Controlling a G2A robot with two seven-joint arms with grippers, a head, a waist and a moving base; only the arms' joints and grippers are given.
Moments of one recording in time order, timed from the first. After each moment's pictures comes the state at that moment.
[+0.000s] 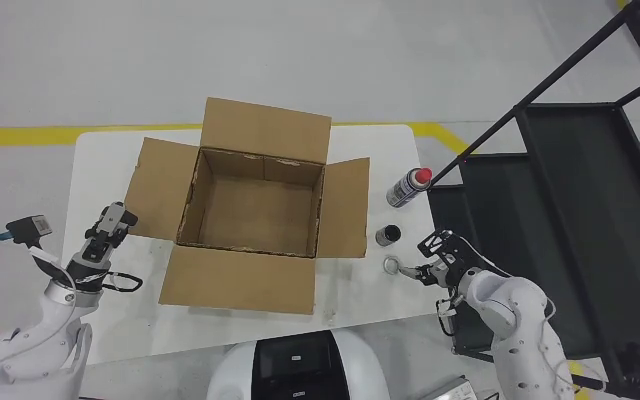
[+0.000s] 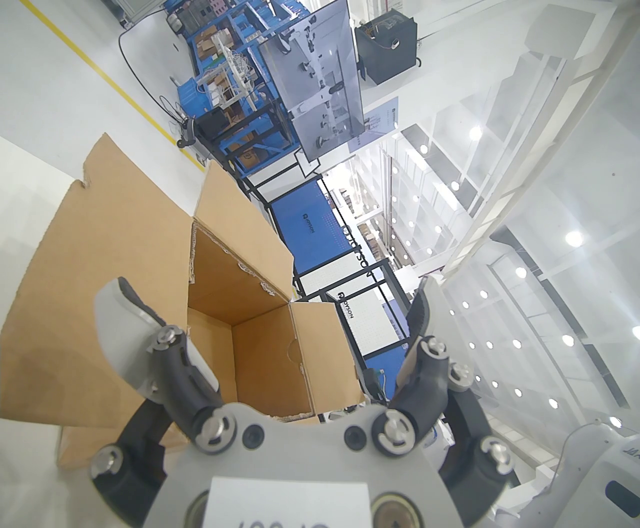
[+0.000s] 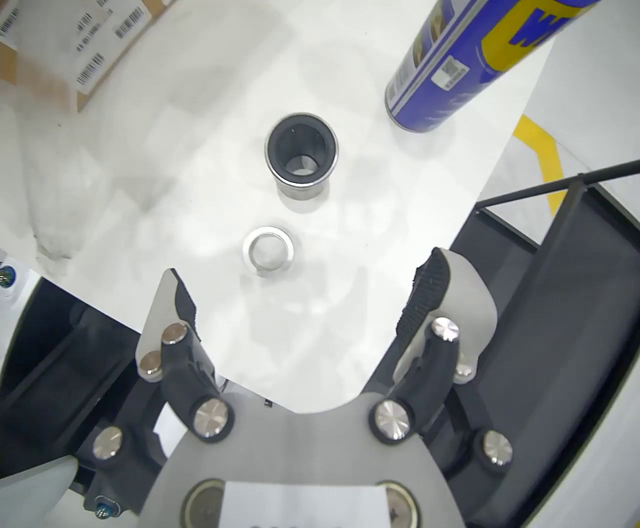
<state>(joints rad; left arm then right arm) 1.72 -1.03 -1.74 -1.76 -0.12 -0.57 -0.33 -1.77 -1.31 1.83 -1.78 -1.31 -0.73 0.57</state>
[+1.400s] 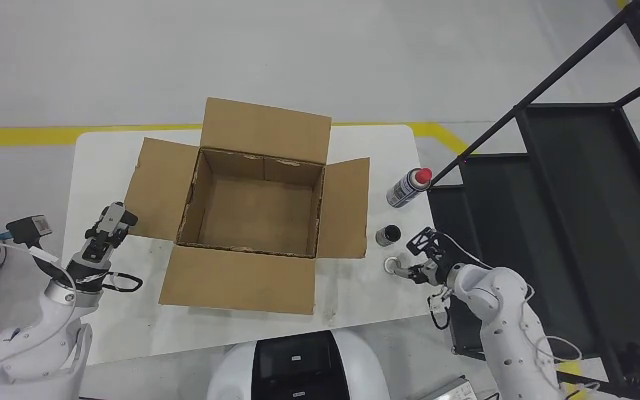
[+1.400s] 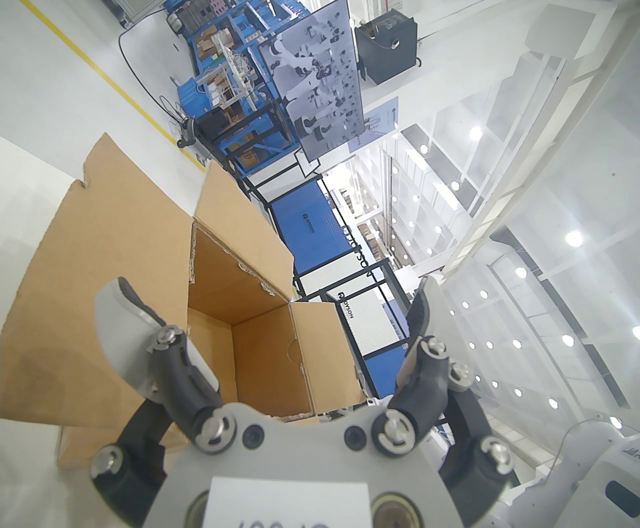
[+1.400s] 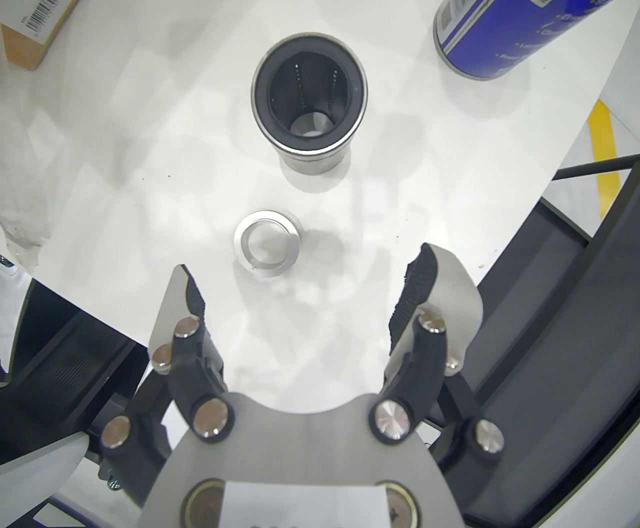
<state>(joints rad) 1.72 -1.03 -1.74 -1.76 -0.12 -0.57 -0.33 -1.66 -1.28 1.74 -1.60 -1.35 -0.70 0.61</state>
